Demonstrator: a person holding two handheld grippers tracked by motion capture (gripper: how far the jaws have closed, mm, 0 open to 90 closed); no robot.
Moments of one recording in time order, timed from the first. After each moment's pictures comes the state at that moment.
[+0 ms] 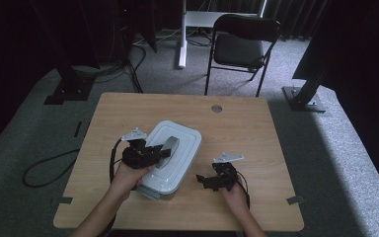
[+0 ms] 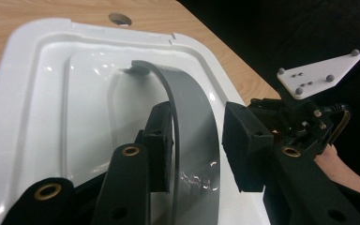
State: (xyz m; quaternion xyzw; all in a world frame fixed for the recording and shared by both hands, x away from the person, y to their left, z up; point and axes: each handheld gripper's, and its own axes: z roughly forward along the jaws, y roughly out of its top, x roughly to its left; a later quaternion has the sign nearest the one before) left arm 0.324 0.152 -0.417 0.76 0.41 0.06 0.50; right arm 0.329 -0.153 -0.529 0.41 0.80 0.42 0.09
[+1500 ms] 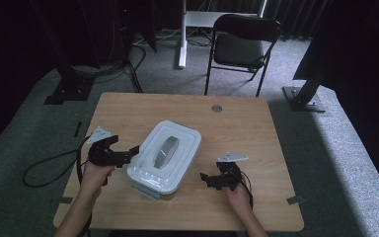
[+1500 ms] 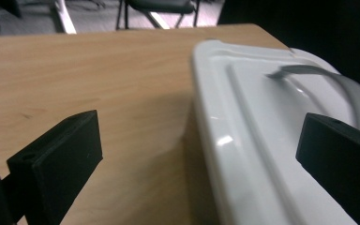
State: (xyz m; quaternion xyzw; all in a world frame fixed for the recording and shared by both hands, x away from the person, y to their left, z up) left arm 0.330 0.244 -0.433 0.72 0.46 0.19 0.48; right arm 0.329 -0.164 -0.527 0.42 0.80 0.42 0.10
